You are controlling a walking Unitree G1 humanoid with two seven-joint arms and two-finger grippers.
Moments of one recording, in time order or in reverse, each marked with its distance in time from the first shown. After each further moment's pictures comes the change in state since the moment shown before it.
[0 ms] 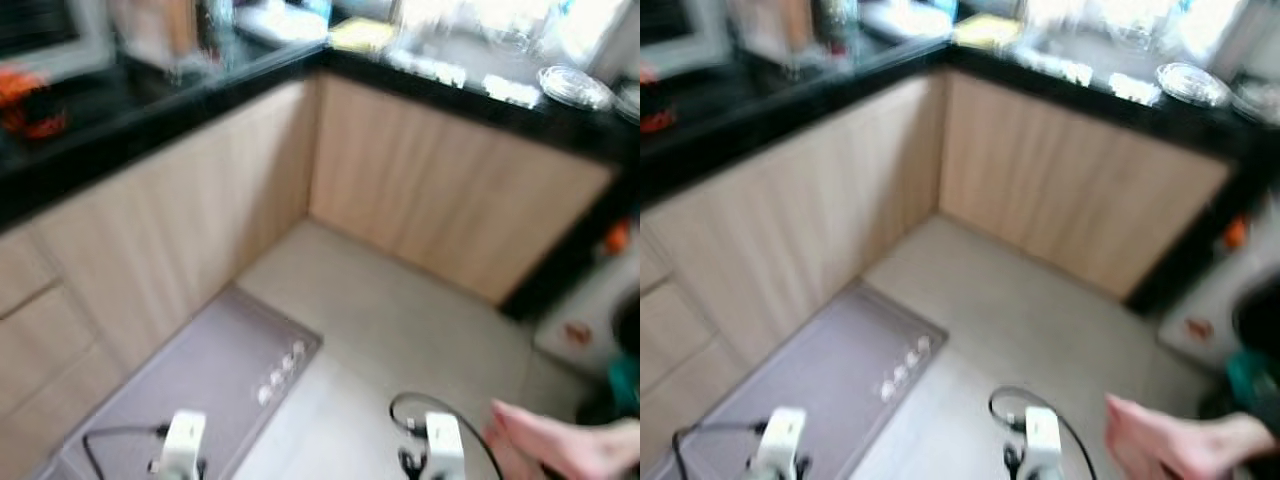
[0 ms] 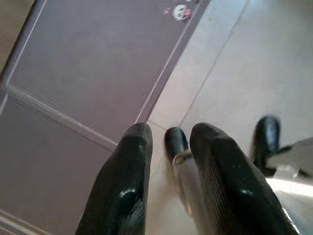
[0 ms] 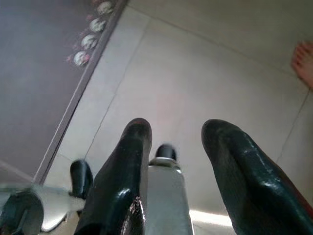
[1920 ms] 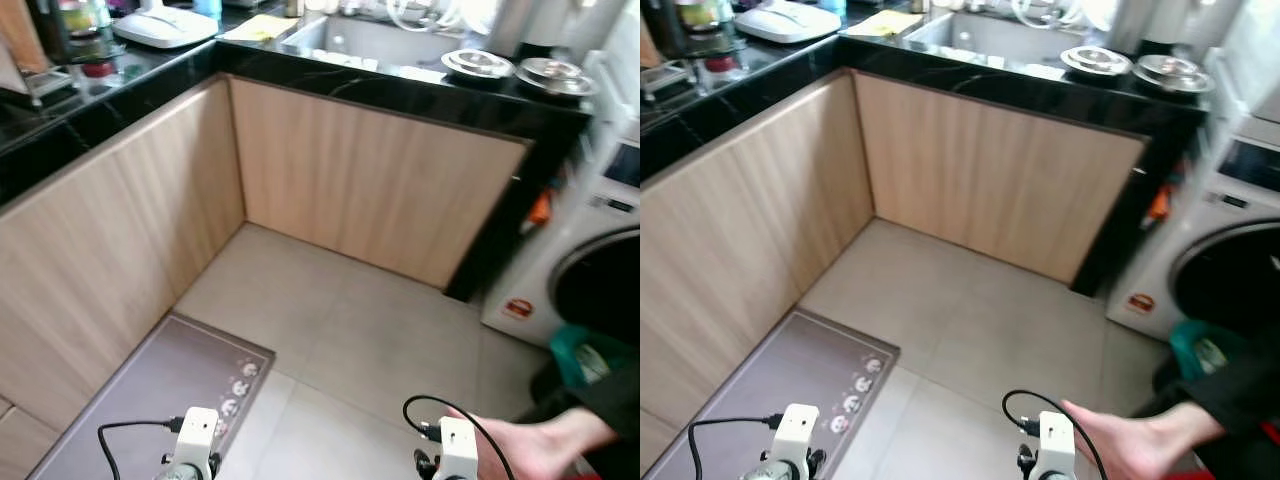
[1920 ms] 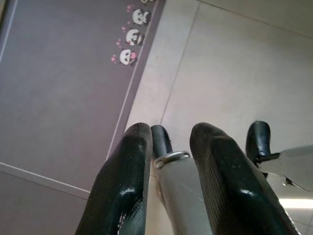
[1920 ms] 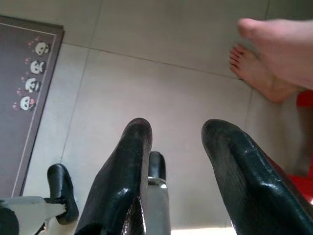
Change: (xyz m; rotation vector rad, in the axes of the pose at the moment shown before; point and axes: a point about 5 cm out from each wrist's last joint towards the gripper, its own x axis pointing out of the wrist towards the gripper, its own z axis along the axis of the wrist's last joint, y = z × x) left arm 0.002 -0.011 0.008 0.014 -0.023 -0.032; right arm -0.003 -0.013 -0.004 0.036 -0.020 -0.087
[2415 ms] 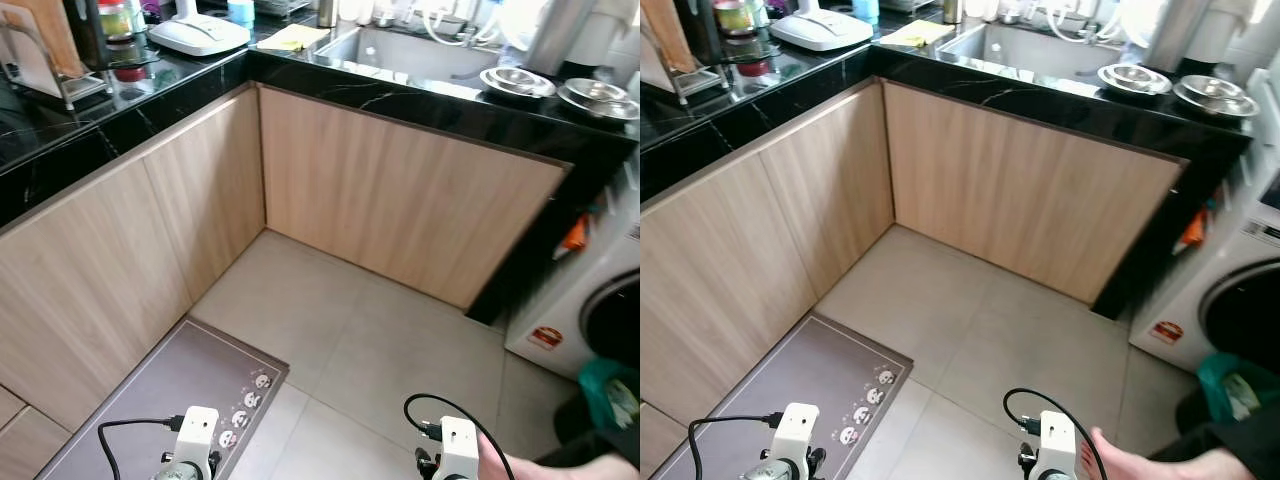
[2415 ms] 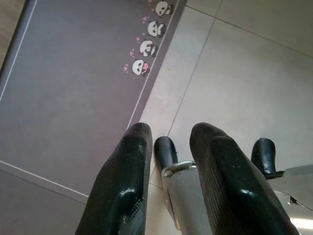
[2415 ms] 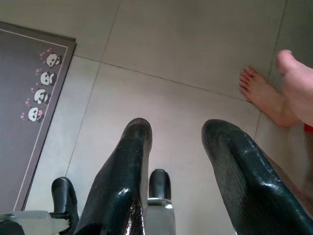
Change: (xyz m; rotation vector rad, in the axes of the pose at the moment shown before) left arm 0.000 0.001 0.002 0.004 -0.004 0.004; right arm 0.000 0.000 0.002 0.011 -0.007 -0.017
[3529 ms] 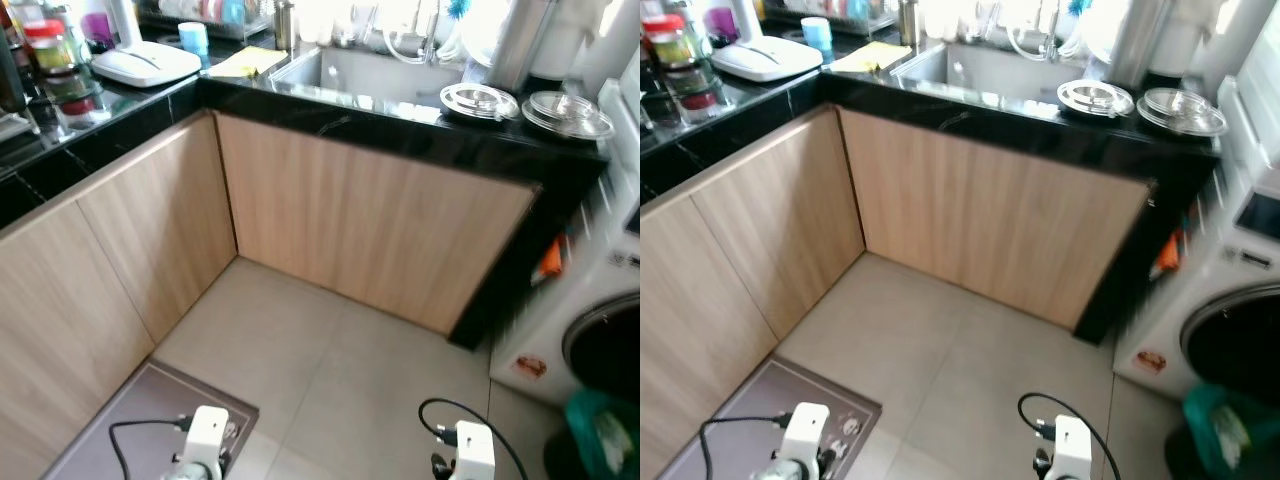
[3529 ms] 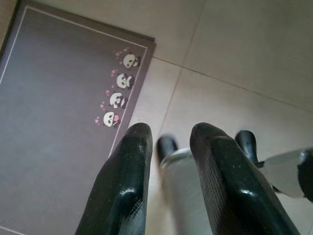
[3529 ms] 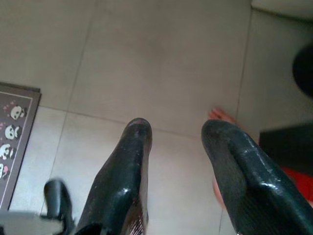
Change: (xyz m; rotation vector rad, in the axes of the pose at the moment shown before) left arm 0.001 -0.008 0.001 -0.003 -0.004 -0.016; right arm -0.001 -0.012 0.000 0.004 -0.008 -0.036
